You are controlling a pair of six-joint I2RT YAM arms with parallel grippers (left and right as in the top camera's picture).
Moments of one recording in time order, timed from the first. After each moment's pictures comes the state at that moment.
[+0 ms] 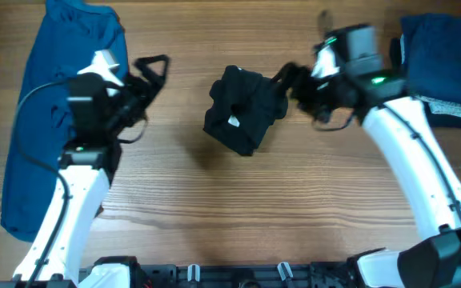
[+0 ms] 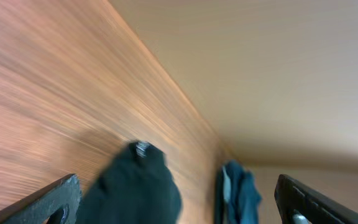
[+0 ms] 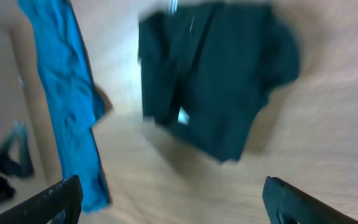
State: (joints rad) left arm -0.01 1.29 0.82 0.07 0.41 -0.99; right arm 0.29 1.57 1.39 -0.88 -0.40 0.68
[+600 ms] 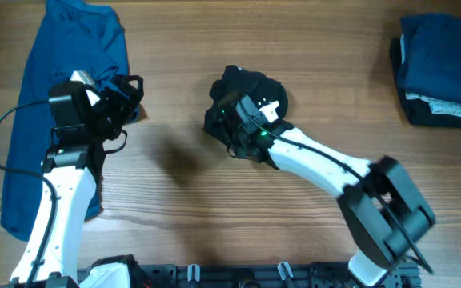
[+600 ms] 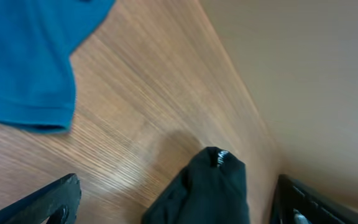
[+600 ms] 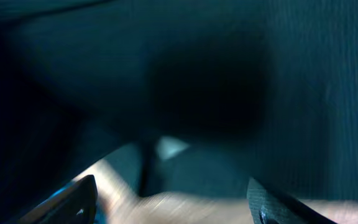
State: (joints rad) left arm 0.12 1.29 0.82 -0.19 0.33 -0.88; right arm 0.69 1.85 1.10 -0.23 0.07 1.63
